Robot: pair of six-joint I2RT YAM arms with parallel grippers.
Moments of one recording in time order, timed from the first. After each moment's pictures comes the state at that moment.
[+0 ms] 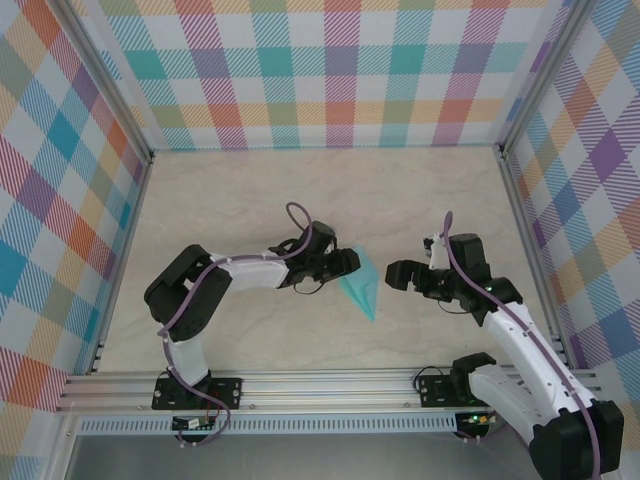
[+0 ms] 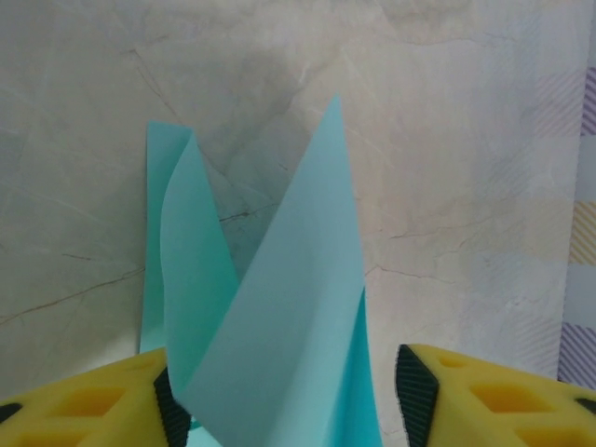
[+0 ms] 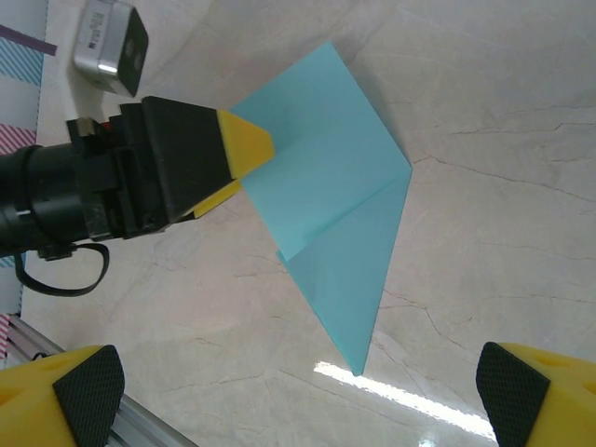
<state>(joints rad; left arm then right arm) -0.77 1.84 1.01 0.04 0.23 -0.99 0.27 0.86 0.63 -0.62 -0.47 0.50</state>
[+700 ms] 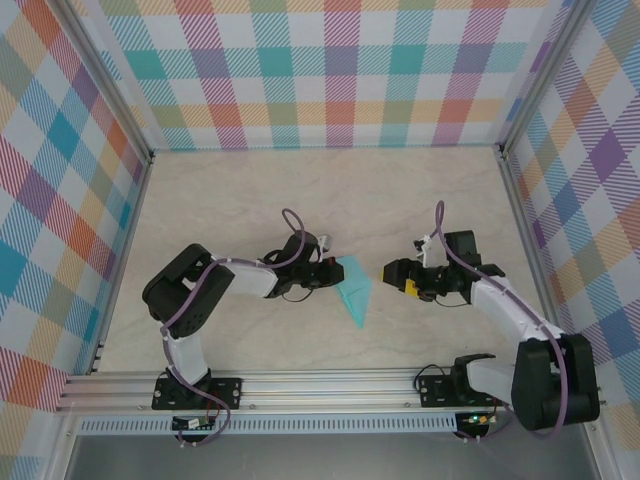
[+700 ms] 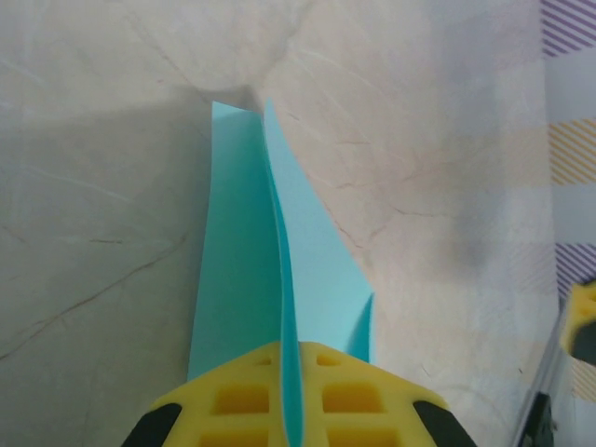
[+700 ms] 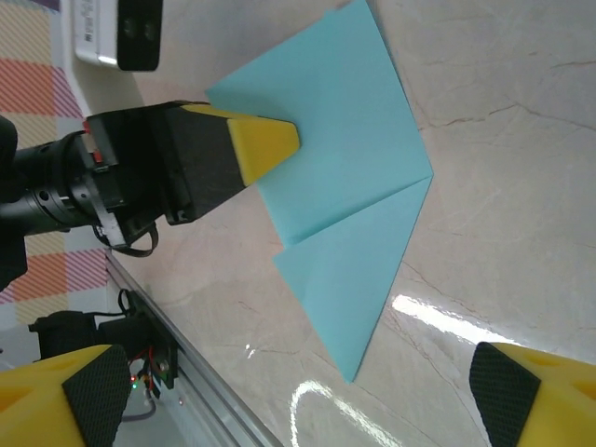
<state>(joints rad) -0.70 1.83 0.81 0.33 0.42 -0.80 0.14 1.19 0.58 -0.44 -0.84 0.39</state>
